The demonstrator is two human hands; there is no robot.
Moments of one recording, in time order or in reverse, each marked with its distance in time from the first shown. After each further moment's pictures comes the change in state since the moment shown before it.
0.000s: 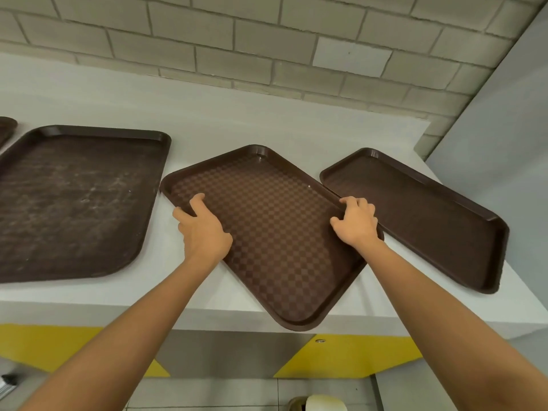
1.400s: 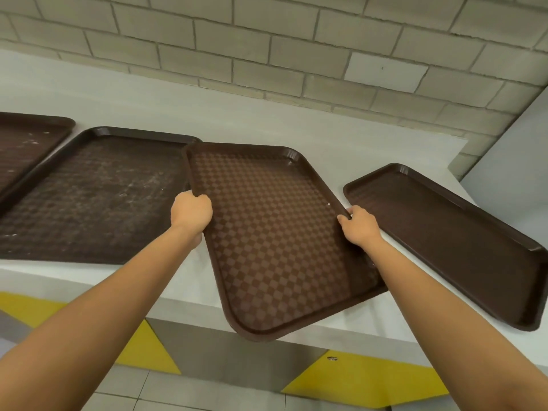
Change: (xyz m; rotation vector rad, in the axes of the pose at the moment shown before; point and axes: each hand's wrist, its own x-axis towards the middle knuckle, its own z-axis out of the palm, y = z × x) left_hand 0.035 -0.003 -0.054 -0.492 0.027 -0.196; right_hand 0.019 -0.027 0.006 0.168 -0.138 -0.015
